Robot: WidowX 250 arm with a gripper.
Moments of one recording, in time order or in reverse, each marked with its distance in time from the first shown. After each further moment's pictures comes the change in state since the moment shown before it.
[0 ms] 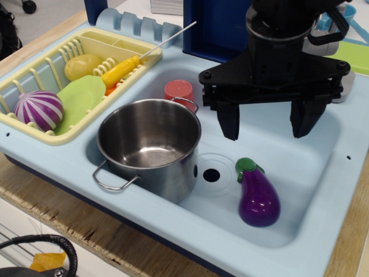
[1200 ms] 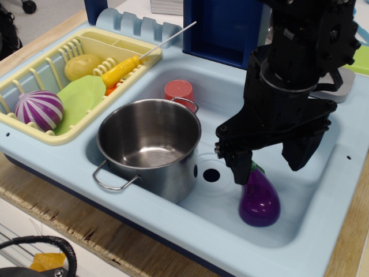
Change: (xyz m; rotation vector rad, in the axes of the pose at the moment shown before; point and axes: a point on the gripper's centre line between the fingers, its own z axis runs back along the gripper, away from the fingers) arm -0.016 -0.001 -0.047 0.118 0.105 0.338
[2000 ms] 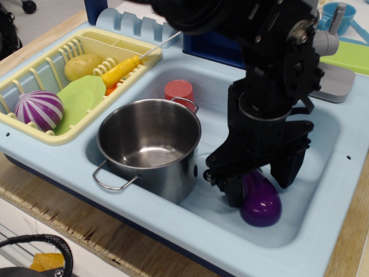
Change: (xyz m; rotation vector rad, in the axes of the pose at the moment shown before) arm -0.002 0.010 -0.033 -0.042 0.068 0.106
